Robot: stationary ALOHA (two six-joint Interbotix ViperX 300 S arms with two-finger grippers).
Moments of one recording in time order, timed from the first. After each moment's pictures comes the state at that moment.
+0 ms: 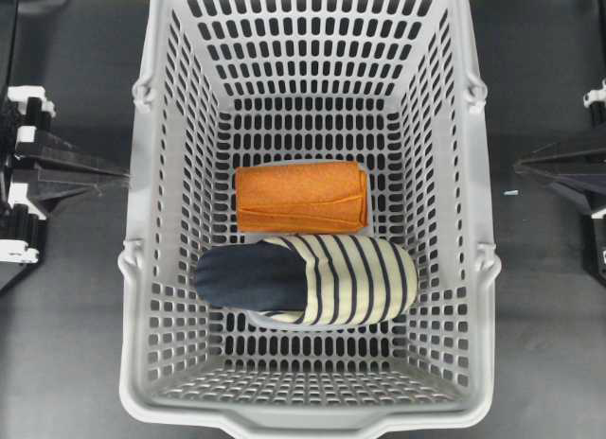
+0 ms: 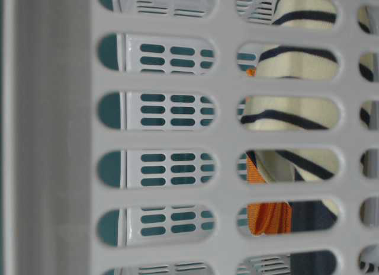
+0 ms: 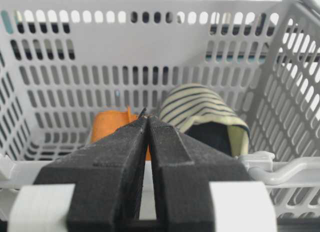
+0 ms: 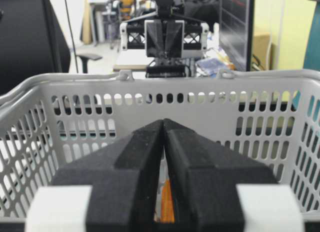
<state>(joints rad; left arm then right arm) 0.00 -0.96 1.17 0.00 -0.29 0.00 0.00 -0.97 1.18 0.00 -0.29 0.00</state>
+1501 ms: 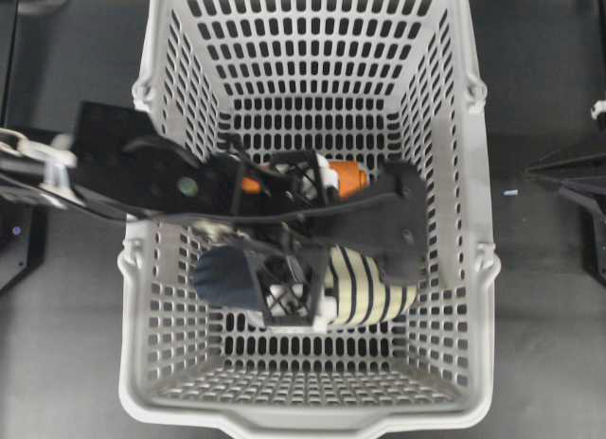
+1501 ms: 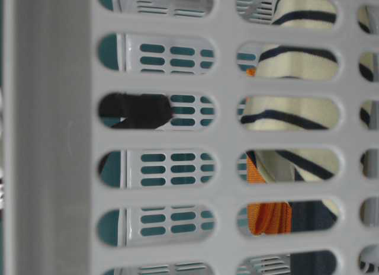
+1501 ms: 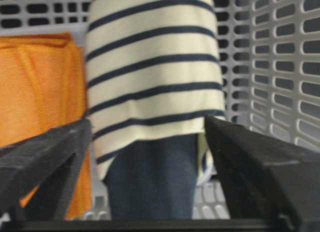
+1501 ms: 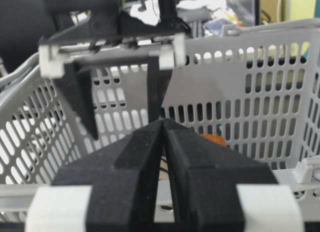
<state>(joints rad) -0.14 0.18 -0.14 0.04 1.04 -0.12 0.01 -1.06 1.20 0.02 -0.12 0.09</state>
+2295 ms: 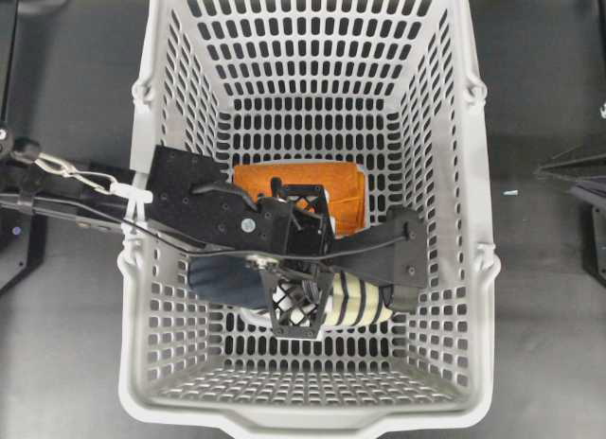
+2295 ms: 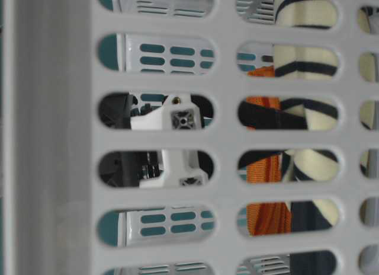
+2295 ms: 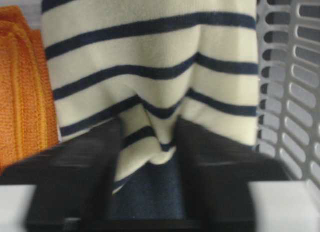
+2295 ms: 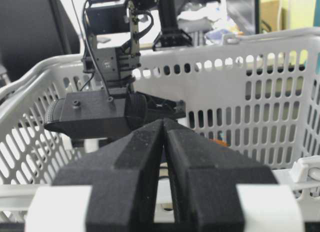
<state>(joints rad) -0.14 0.29 -0.06 0.04 1.04 -0.11 0.01 -1.11 1.21 0.02 -0.12 0.09</state>
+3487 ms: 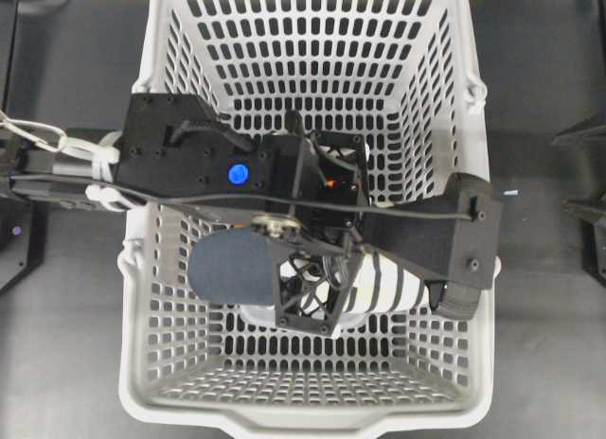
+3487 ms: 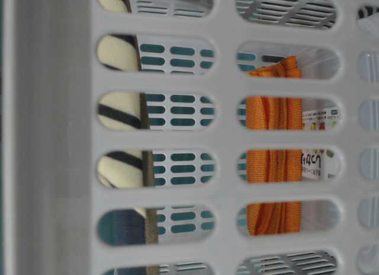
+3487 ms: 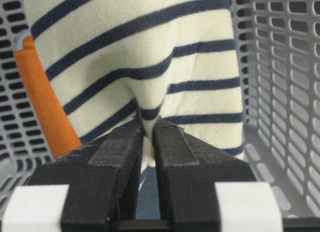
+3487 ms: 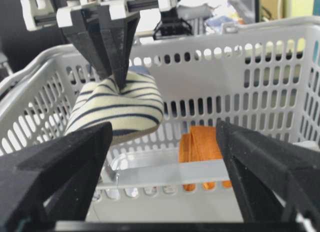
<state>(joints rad) -0.15 0.35 -0.66 0.04 1.58 0.03 0.01 -1.20 1.19 0.02 0.04 0.10</state>
